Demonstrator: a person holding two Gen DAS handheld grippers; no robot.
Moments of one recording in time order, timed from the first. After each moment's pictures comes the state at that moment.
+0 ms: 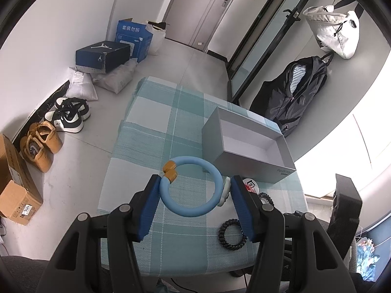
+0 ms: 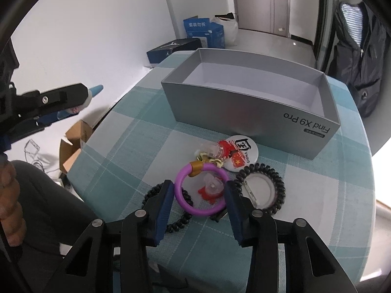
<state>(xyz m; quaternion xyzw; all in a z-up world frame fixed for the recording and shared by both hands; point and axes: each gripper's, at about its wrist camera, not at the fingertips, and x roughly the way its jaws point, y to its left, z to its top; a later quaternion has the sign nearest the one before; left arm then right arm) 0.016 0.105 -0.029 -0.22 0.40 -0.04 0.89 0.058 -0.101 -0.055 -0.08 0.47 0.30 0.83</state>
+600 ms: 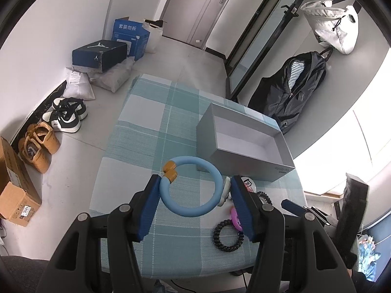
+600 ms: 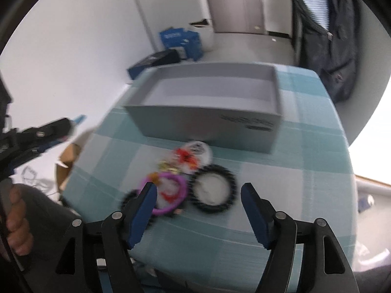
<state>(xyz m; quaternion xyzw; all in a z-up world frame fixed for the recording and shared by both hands) 0.022 0.094 -0.030 -0.21 0.41 -0.04 0.89 0.074 -0.143 -0.053 -0.04 0.48 0.23 0.85</state>
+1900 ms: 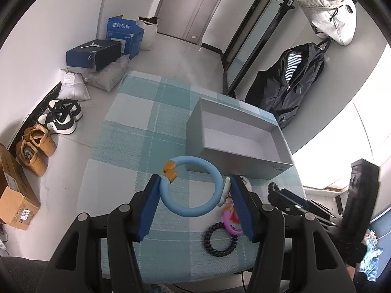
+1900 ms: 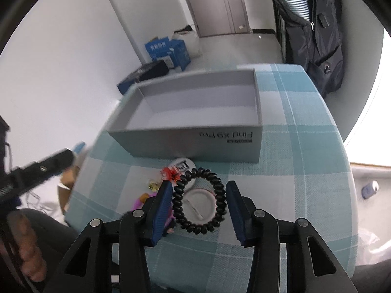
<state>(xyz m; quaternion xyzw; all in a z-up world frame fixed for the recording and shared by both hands) 0.033 0.075 -0.026 -0.20 0.42 -0.06 0.88 0.083 -0.162 -0.033 0.04 0.45 0.23 0.86</state>
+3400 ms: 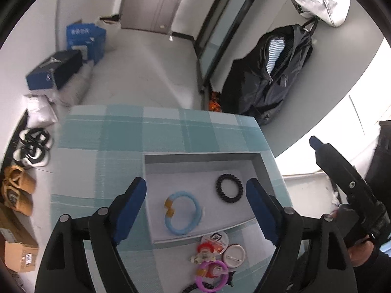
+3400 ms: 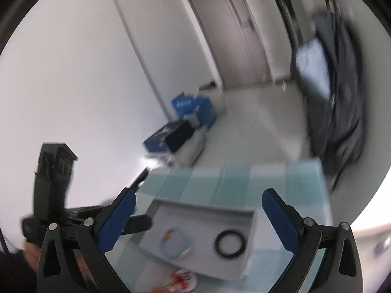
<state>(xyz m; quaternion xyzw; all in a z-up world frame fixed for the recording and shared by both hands) 0.124 0.049 -0.005 -0.15 0.45 -0.13 0.87 0.152 -0.171 0.054 0.04 0.29 0.28 0.91</state>
